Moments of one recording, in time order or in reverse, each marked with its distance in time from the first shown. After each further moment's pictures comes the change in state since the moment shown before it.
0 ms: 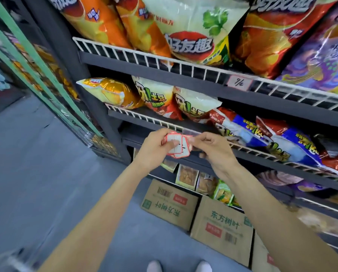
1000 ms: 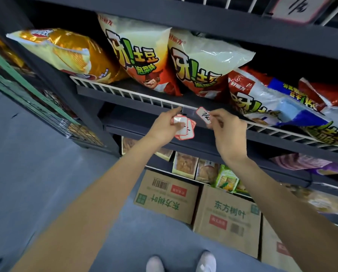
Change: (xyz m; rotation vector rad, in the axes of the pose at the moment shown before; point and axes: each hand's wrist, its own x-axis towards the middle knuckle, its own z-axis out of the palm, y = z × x) left_hand 0.111 -0.099 0.059 -0.006 -0.165 -0.103; right_hand 0.094 0.096 -0.008 -0.663 0.423 -0.362
